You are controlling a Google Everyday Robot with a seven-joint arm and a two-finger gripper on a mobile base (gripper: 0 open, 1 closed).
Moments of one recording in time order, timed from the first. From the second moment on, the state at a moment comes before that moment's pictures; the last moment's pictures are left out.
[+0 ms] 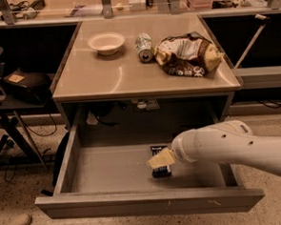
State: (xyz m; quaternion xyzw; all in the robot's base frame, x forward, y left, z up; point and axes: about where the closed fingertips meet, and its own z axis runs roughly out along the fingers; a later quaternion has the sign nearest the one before) arm 0.534 -0.097 0.630 -0.29 0.90 0.10 0.30
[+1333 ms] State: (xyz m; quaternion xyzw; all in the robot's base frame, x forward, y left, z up) arm 0.507 -0.046 0.596 -0.31 0.89 0.14 0.30
